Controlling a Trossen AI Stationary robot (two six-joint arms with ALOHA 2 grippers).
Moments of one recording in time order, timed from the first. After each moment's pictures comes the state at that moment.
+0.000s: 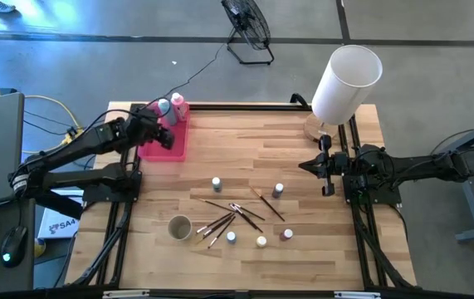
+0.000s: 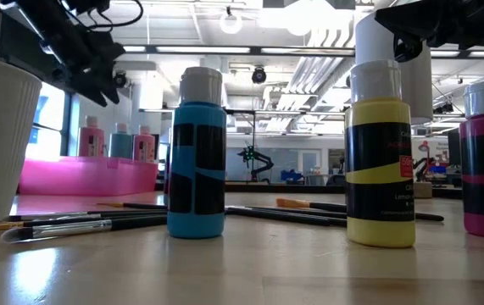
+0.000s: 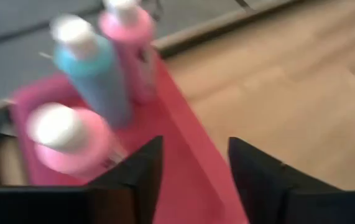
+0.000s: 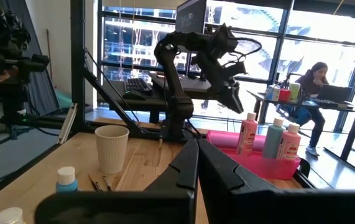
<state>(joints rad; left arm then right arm) 0.52 0.74 0.74 -0.74 -0.34 -0.43 0.00 0.46 0.23 0.35 -0.02 -0.10</state>
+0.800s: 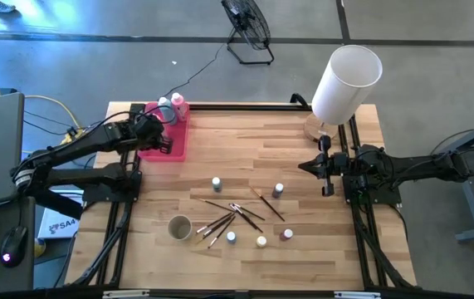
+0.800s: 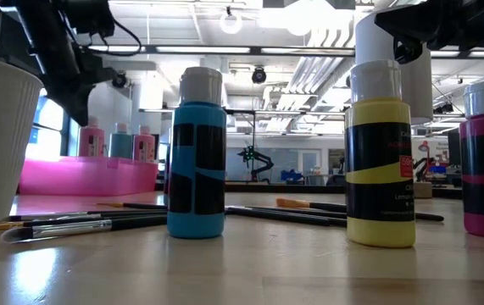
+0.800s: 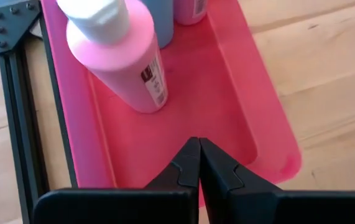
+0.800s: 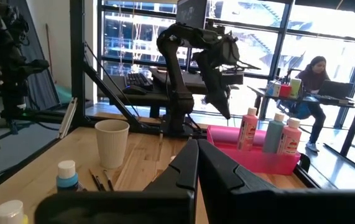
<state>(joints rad) 0.52 0.84 0.74 -0.96 -0.38 -0.69 0.00 0.46 0.23 0.32 -0.03 -0.10</state>
